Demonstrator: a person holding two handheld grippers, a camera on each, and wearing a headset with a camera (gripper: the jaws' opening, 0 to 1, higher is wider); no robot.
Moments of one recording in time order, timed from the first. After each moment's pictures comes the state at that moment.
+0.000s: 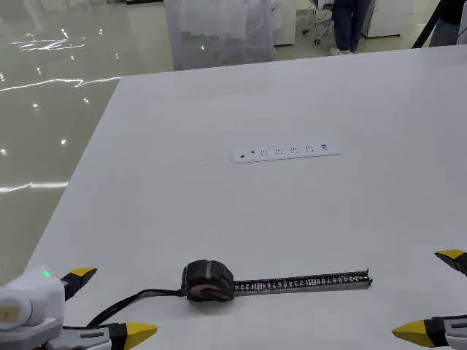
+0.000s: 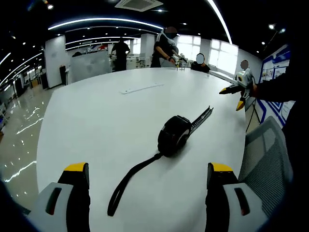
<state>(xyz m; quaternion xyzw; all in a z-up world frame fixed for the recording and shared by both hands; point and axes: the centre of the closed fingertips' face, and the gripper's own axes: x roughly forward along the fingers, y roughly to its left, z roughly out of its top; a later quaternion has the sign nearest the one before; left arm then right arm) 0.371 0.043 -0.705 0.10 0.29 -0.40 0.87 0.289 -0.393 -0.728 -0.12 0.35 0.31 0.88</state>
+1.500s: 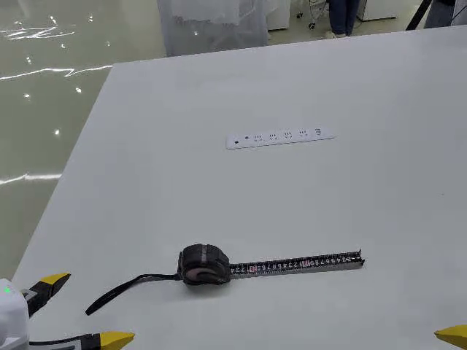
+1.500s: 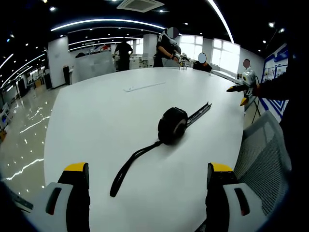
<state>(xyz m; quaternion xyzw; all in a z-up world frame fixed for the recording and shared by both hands) 0.344 0.068 -0.702 0.11 0.29 -0.38 0.87 0.245 -0.434 -0.716 -0.12 0.34 0.27 0.89</state>
